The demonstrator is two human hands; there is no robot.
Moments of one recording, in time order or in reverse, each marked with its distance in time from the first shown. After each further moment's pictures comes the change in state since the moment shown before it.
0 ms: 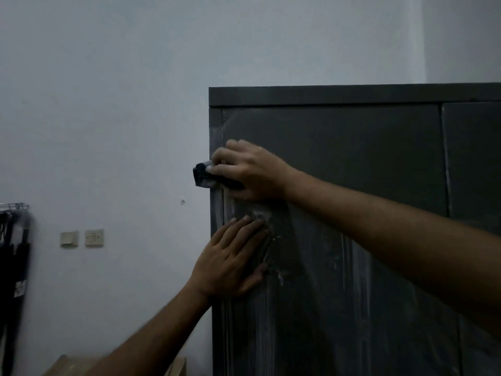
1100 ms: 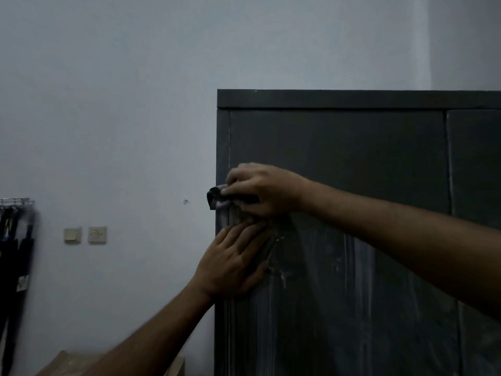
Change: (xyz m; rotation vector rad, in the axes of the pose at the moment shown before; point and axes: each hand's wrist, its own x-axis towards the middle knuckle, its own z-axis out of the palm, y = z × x) left_hand 0.000 -0.001 0.001 -0.024 0.039 -0.009; right_hand -0.016 -0.021 -0.022 0.307 -0.240 -0.041
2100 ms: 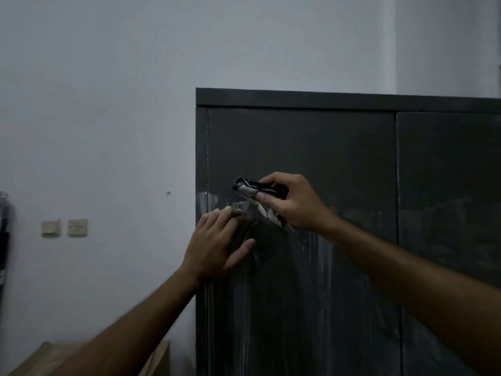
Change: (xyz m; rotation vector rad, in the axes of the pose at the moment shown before) left_hand 0.018 0.028 -0.029 -0.222 -0.121 -0.220; right_hand -0.092 -0.060 -0.017 0.595 0.445 0.829
